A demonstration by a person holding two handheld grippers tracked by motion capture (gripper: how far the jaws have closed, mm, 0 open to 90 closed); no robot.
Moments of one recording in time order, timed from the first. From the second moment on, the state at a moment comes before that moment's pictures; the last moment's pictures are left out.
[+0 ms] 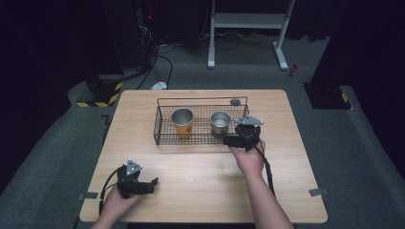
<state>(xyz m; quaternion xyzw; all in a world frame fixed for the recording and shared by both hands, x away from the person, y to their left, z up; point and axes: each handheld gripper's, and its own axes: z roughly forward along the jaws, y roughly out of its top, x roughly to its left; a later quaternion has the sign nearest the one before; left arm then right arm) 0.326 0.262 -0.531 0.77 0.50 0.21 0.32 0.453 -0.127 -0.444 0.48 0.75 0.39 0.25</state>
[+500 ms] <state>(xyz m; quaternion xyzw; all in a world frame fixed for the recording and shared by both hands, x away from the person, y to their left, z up) 0.327 0.263 -0.531 0.77 0.50 0.21 0.32 0.400 -0.171 -0.484 0.49 0.76 0.36 0.25</state>
